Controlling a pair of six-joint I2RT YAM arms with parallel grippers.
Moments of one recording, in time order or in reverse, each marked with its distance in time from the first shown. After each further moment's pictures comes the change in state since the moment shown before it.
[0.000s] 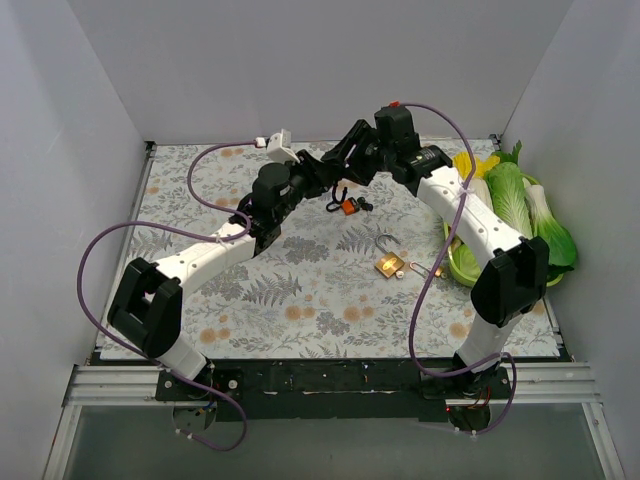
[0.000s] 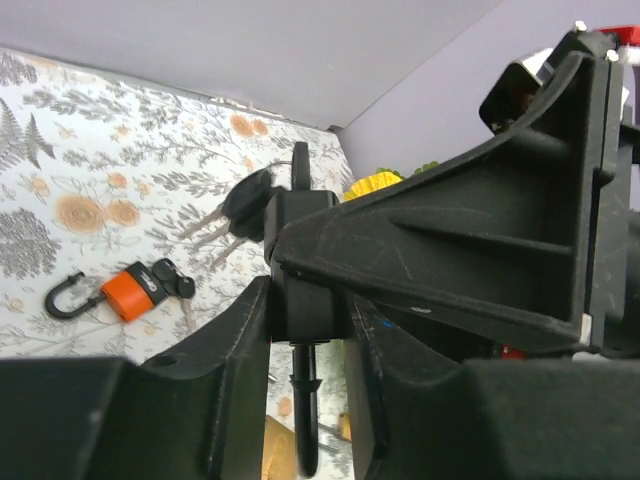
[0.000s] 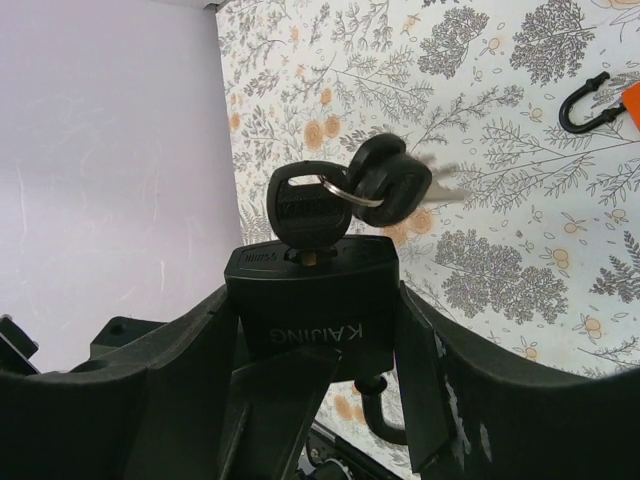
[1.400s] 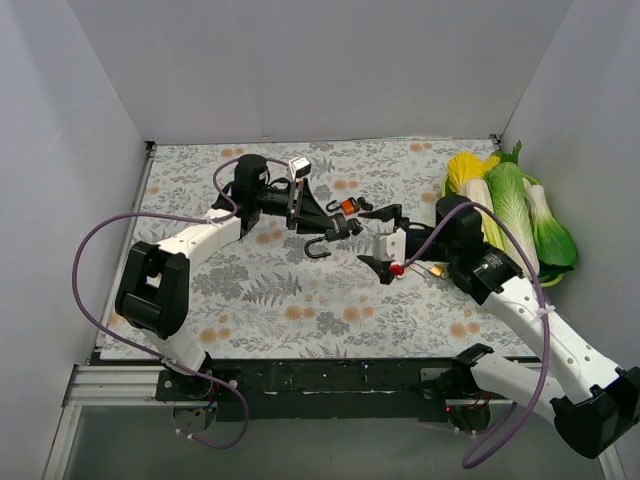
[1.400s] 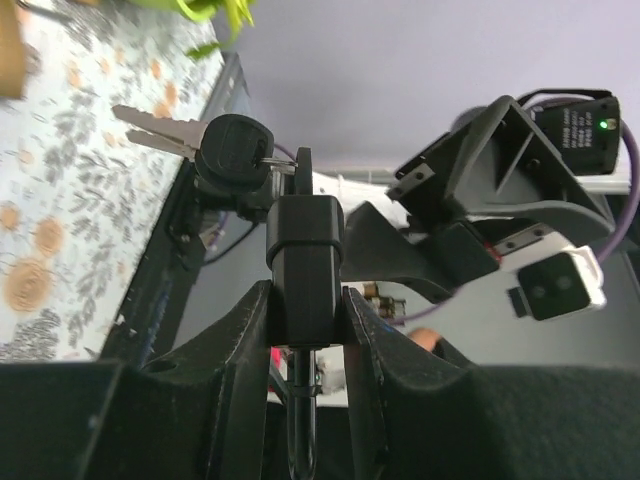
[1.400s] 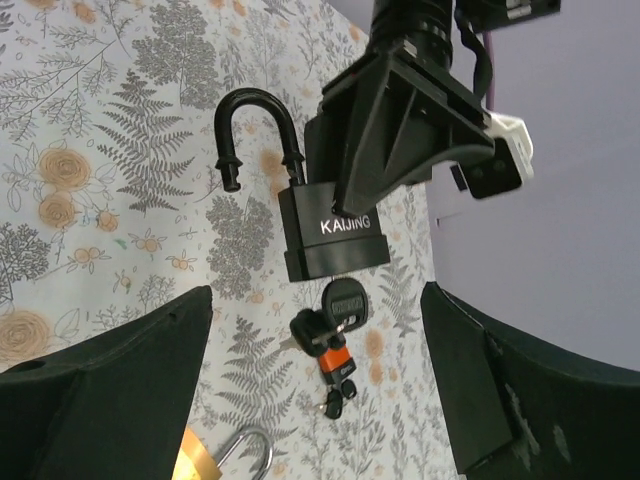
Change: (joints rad) left arm 0.238 0.108 0.015 -0.212 1.320 -0.340; right arm 0.025 -0.785 -0.779 0.211 -0.547 -1.965
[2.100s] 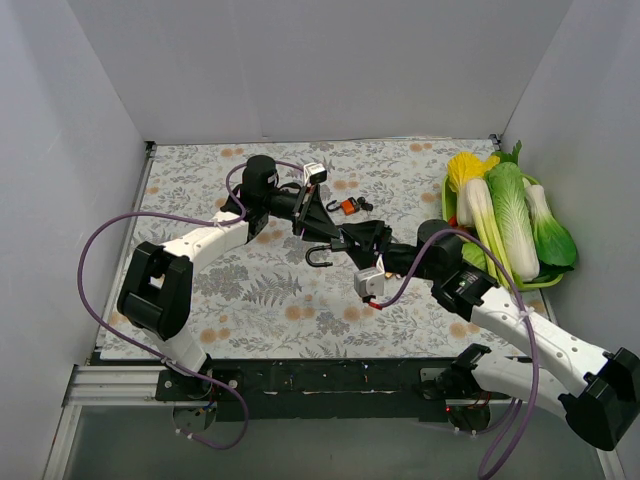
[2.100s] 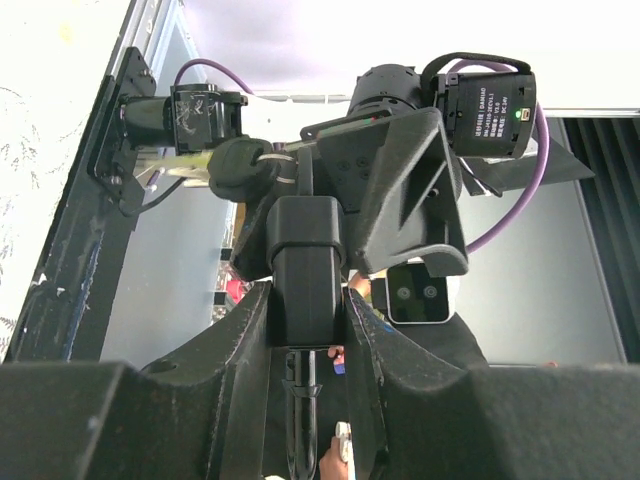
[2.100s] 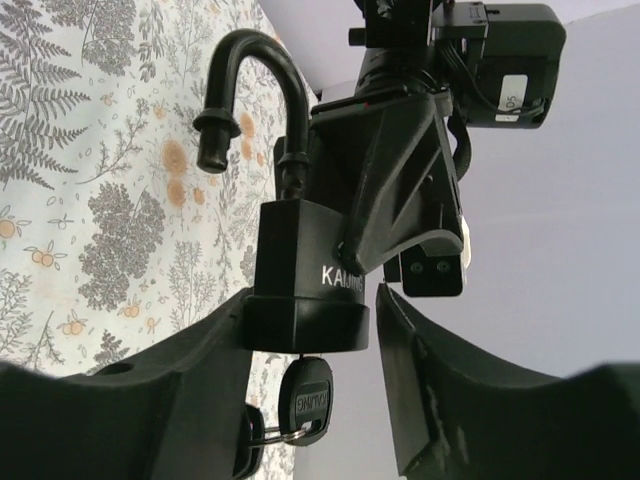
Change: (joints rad) left arm -0.079 0.000 -0.001 0.127 0.155 -0.183; right arm 0.200 -0.024 -0.235 0.371 0.200 -0.342
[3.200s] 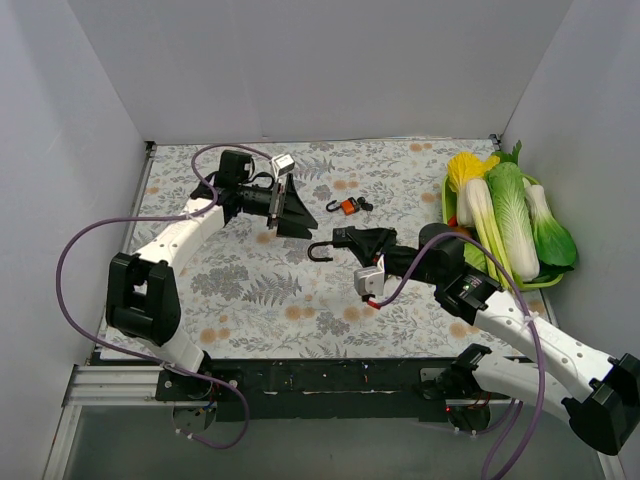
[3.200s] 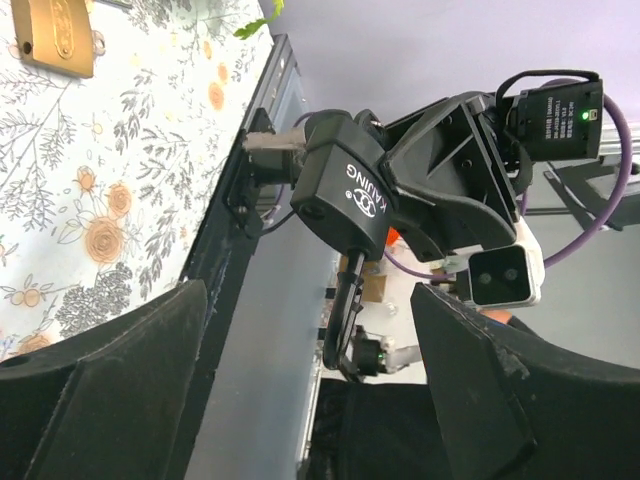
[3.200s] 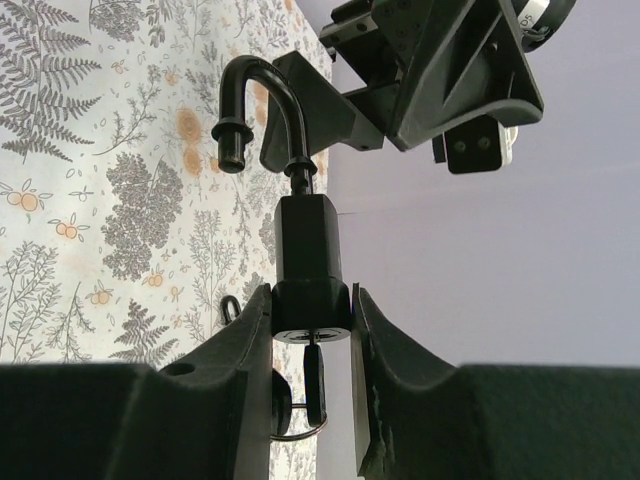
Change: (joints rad) left arm 0.152 -0.063 0.089 -0.616 -0.109 0.637; right arm 0.013 -0.027 -0.016 -0.050 0.088 0.032
